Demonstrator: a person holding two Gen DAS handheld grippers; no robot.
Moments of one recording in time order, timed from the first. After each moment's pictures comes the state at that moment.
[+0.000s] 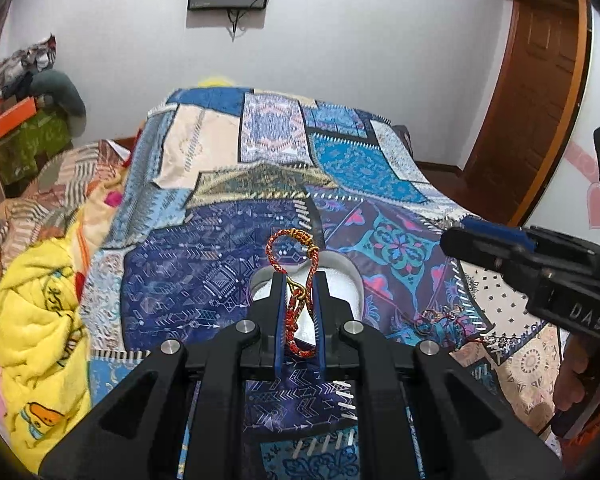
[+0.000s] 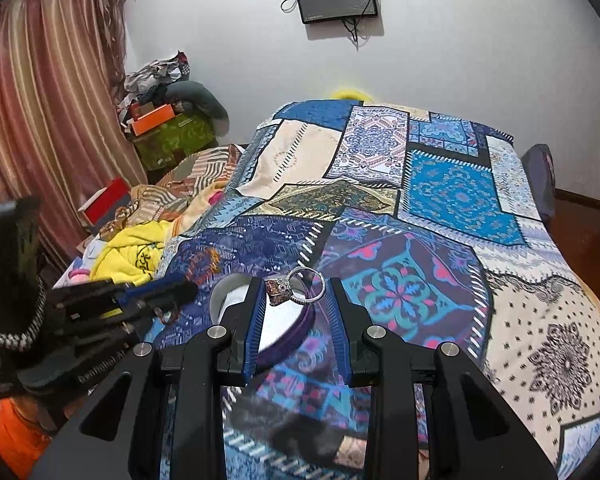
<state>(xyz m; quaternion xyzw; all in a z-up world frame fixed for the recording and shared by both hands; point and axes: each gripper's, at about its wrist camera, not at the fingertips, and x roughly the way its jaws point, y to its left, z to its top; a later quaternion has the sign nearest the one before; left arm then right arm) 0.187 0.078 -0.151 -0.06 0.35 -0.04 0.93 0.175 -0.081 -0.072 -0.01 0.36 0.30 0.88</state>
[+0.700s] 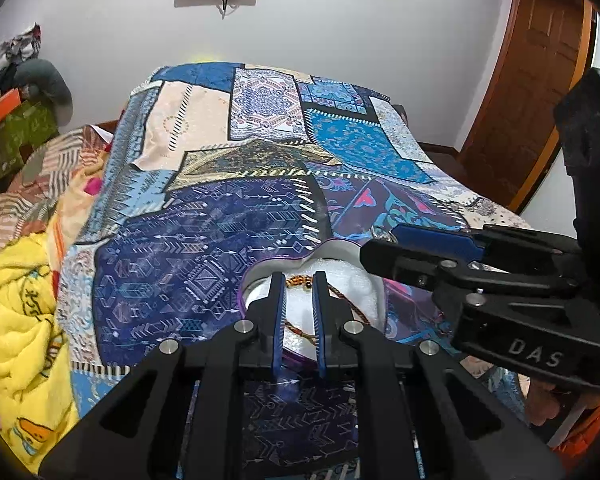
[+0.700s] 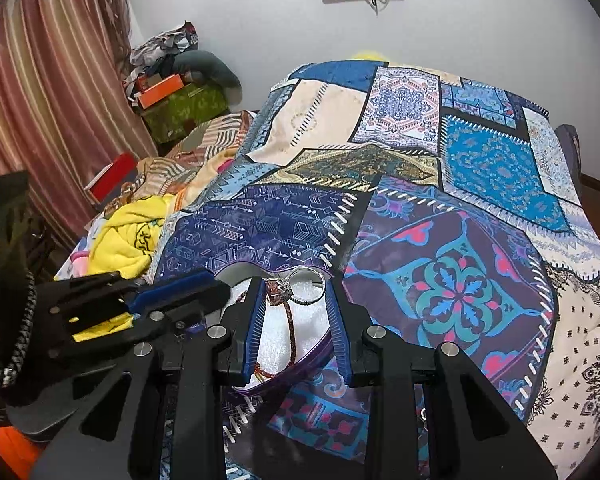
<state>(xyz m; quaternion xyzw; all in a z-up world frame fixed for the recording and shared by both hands) 0.219 0.079 -0.177 -0.05 0.38 -0.05 0.92 0.203 -0.046 -0.110 -0.02 0.41 0.33 0.85</state>
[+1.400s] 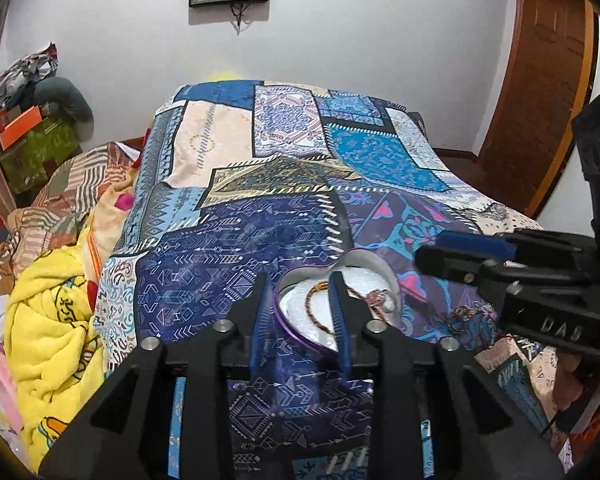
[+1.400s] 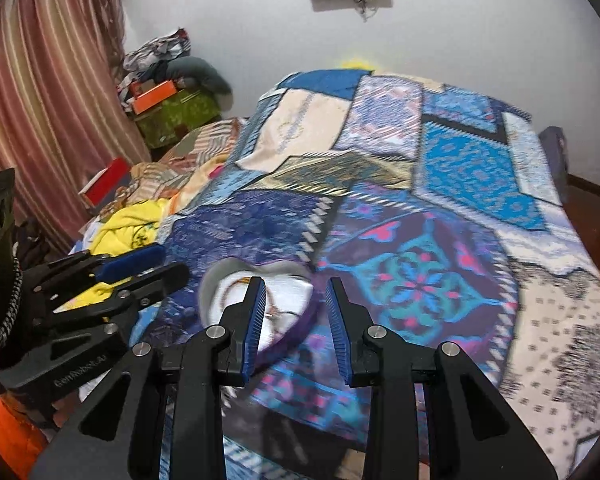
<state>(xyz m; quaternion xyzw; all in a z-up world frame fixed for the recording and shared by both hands) 0.203 0.083 -0.156 -0.03 0.36 -0.02 0.93 0.192 -0.081 -0.089 -0.02 0.40 0.31 0.86</state>
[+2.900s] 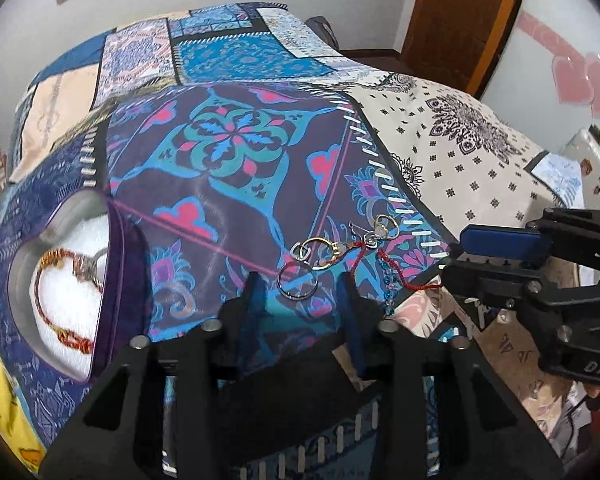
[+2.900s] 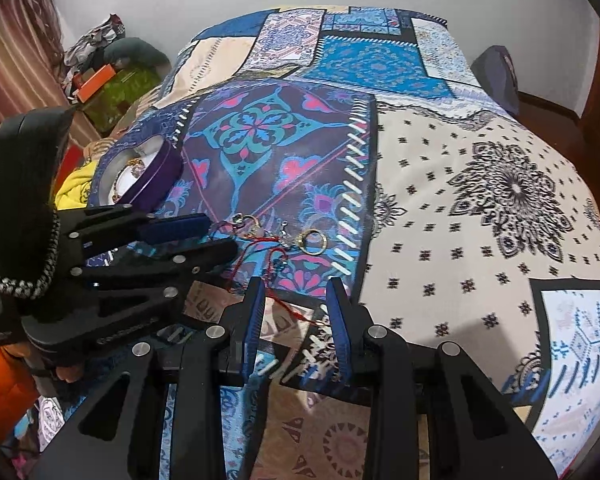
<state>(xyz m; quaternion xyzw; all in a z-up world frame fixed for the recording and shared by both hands) 0.238 -0.072 -0.234 0.06 0.49 -0.17 0.85 0.162 -0.200 -0.153 0.01 0.50 0.24 0.83</state>
